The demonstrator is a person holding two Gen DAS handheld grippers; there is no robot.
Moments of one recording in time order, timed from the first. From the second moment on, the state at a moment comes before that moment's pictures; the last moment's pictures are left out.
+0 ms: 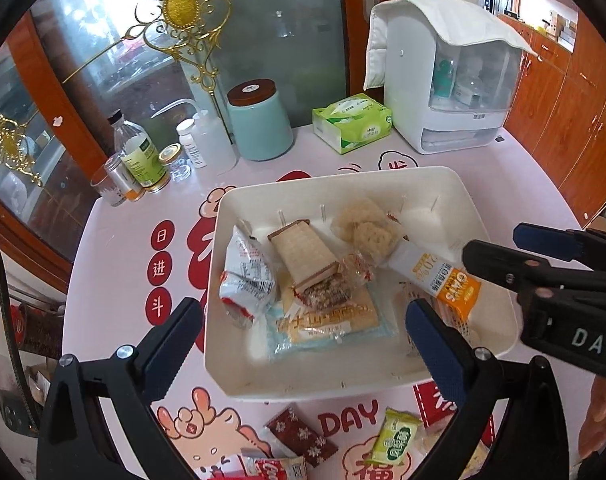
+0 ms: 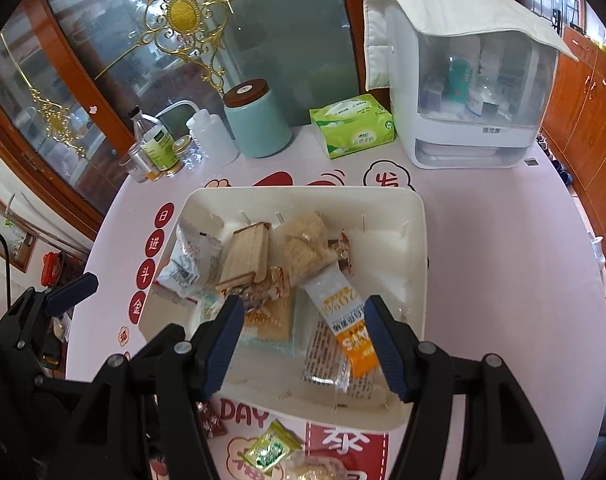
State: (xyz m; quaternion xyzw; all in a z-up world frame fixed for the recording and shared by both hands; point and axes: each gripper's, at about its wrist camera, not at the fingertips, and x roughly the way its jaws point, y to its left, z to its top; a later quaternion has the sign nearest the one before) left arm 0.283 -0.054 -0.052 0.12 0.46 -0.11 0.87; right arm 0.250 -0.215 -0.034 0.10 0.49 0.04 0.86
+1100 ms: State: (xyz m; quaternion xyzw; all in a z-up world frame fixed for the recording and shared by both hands) left arm 0.095 -0.081 -0.124 0.10 0.49 -0.16 0.85; right arm 0.018 -0.258 -0.119 0.08 0.54 0.01 0.84
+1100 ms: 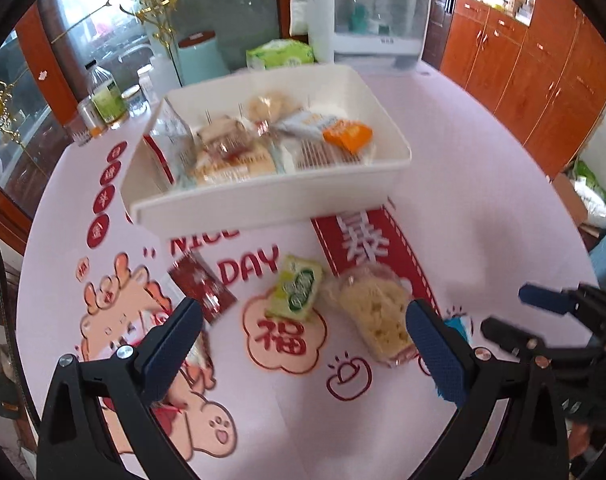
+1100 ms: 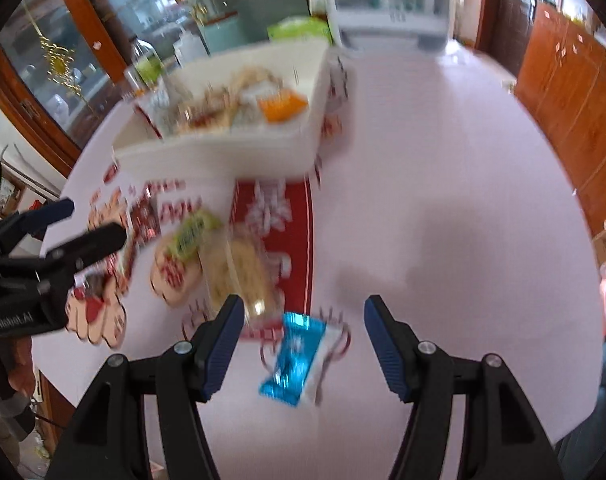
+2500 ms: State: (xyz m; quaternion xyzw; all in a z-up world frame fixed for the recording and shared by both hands) left arm 0.116 -0.152 -0.229 0.06 0.59 -0.12 0.79; right arm 0.002 -0.290 -0.198 0.11 0.55 -0.08 0.82
